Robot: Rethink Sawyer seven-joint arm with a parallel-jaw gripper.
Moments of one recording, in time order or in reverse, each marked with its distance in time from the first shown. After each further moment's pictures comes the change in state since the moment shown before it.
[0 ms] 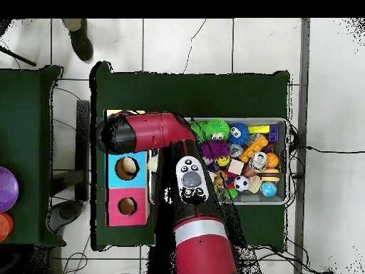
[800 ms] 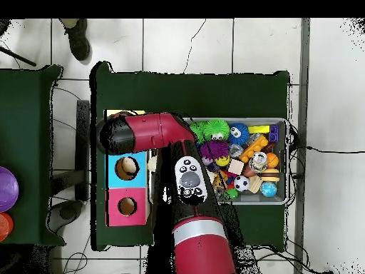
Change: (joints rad) arm 0.005 0.000 0.000 0.003 0.000 0.000 0.000
